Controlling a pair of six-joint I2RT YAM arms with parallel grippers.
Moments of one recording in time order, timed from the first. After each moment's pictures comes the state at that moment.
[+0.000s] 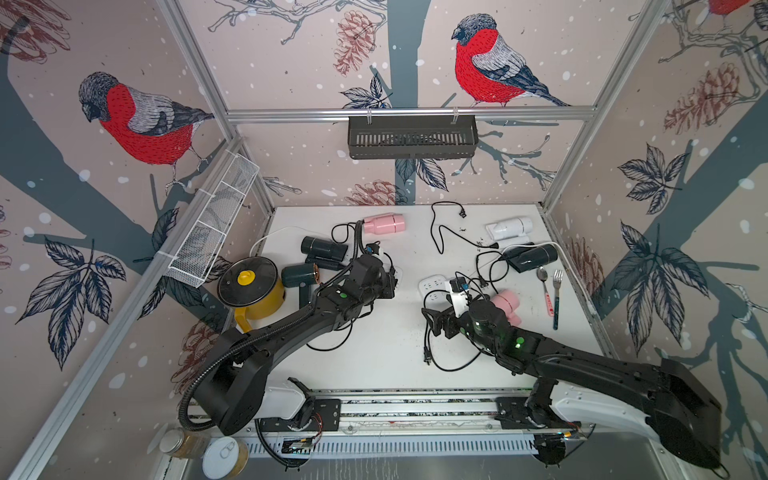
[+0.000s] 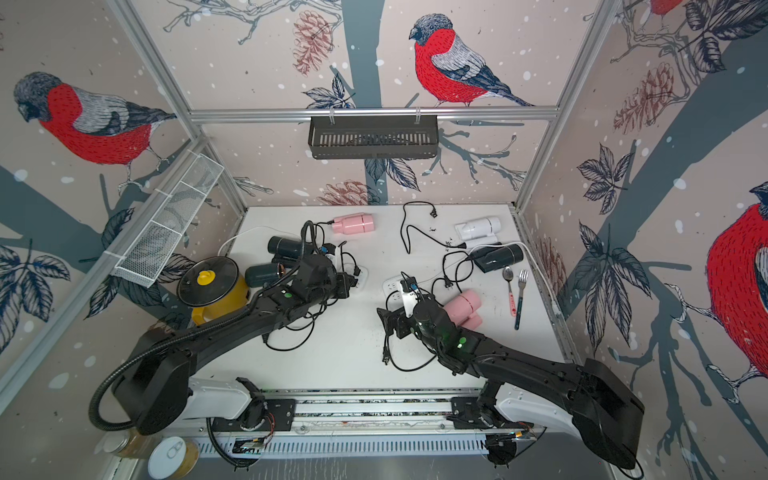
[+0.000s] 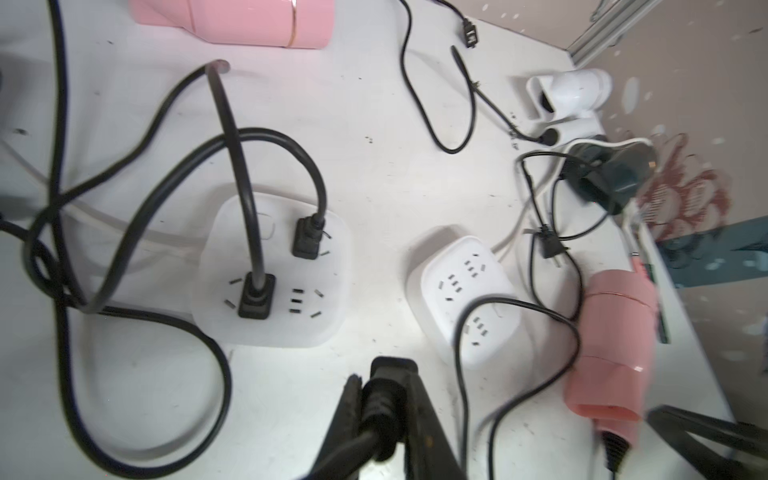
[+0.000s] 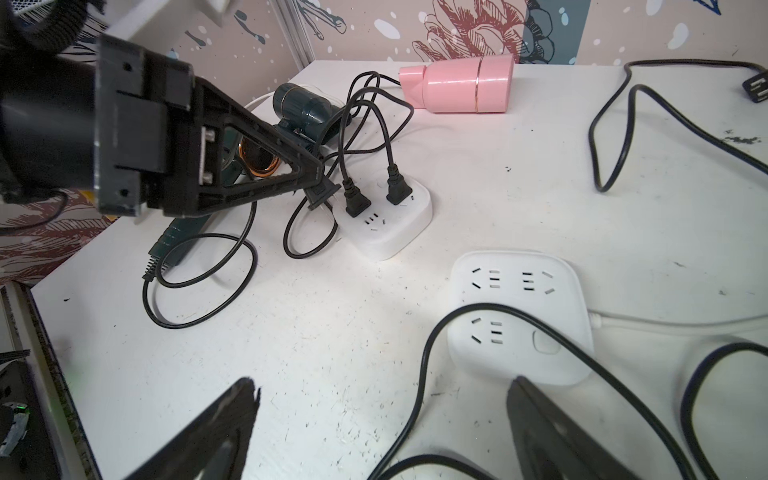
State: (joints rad) left arm -0.65 1.39 0.82 -0.11 -0.06 -0.53; right arm 0.94 1.04 0.43 0.19 0.16 0.34
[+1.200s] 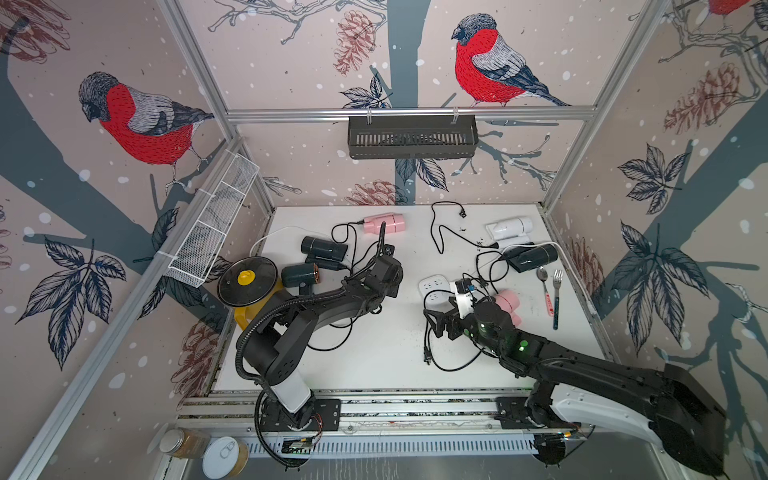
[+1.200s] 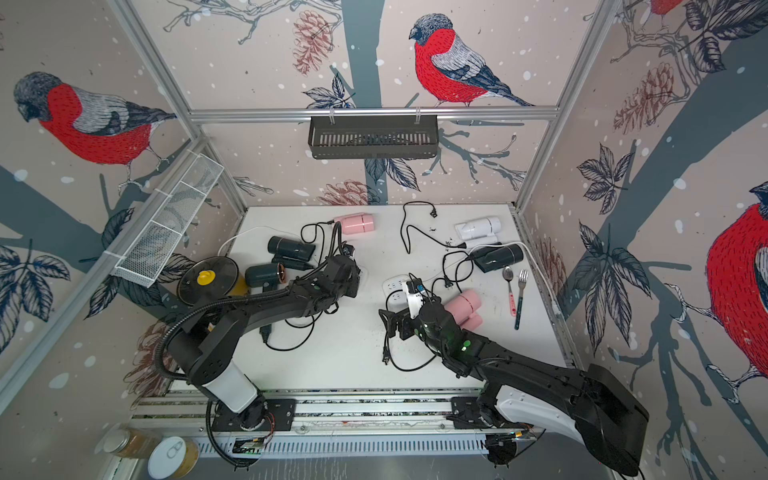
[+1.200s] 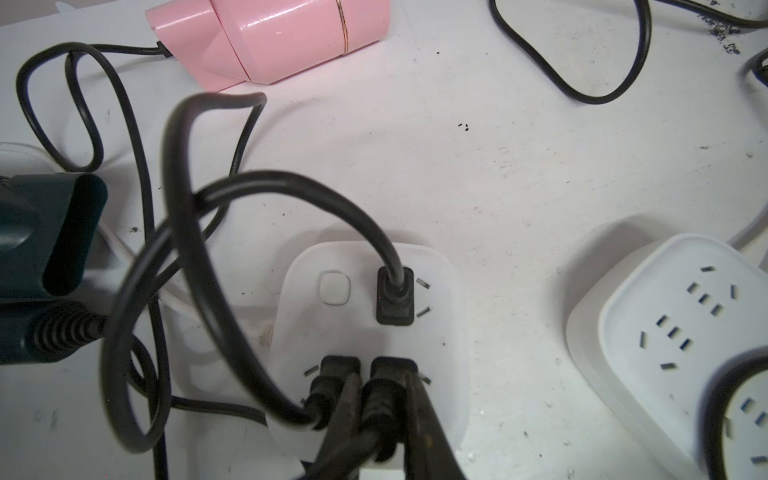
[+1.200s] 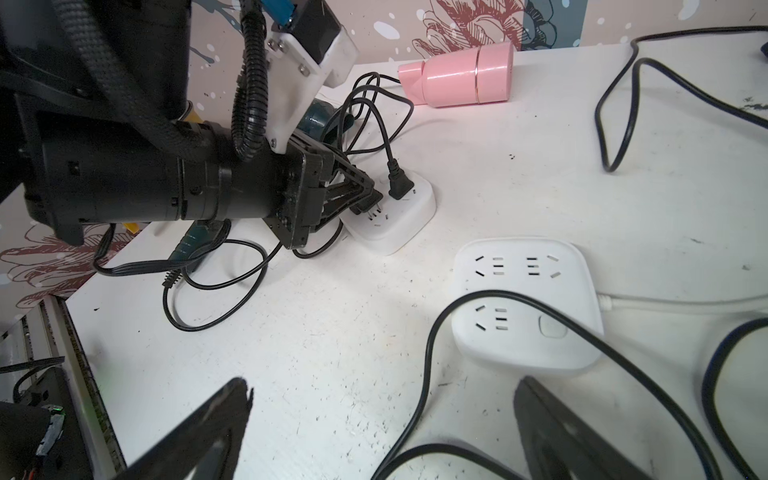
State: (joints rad) left arm -0.67 1.67 0.90 0.00 -0.30 -0.25; right arm 0.91 1.01 0.38 0.23 0.11 0.39
